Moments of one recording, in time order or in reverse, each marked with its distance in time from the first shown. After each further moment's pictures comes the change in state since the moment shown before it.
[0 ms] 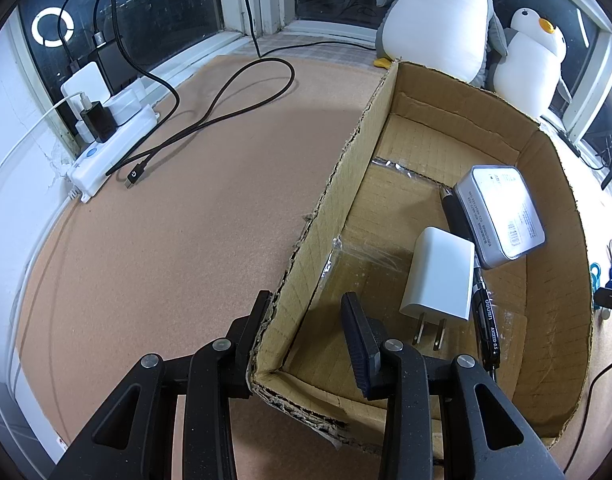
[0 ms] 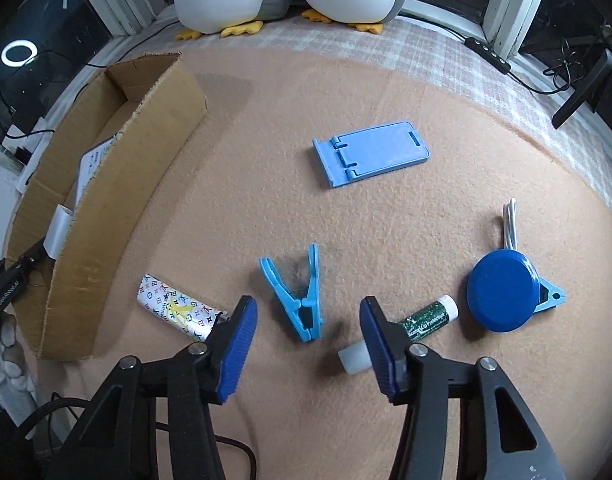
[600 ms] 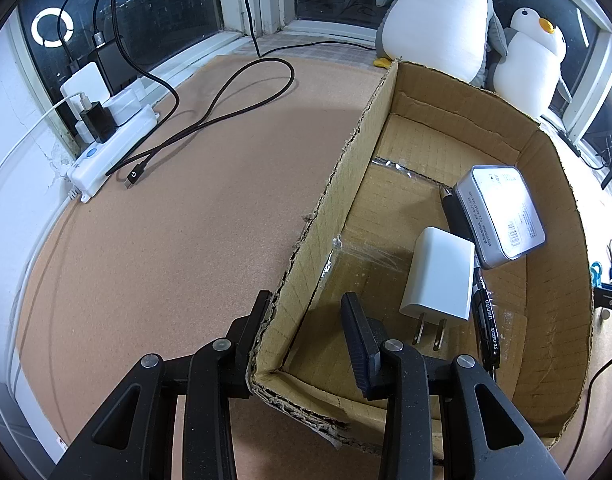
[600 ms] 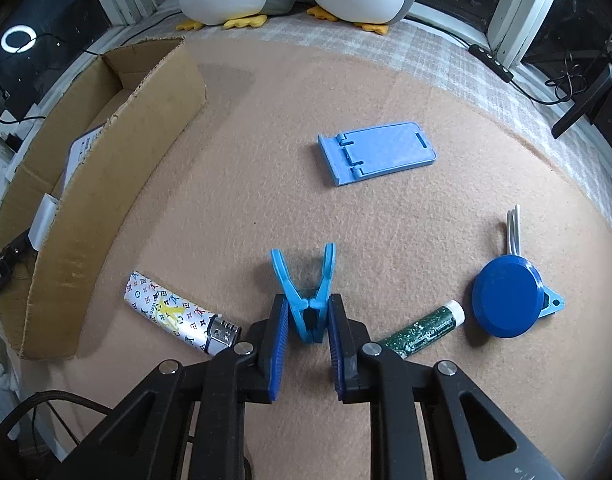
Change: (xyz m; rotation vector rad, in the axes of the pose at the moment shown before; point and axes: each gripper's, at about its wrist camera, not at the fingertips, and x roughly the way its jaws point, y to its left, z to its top) left arm 0.000 0.000 0.000 0.000 0.000 0.000; right arm 0.005 0.011 -0.002 -0.029 -0.009 -0.048
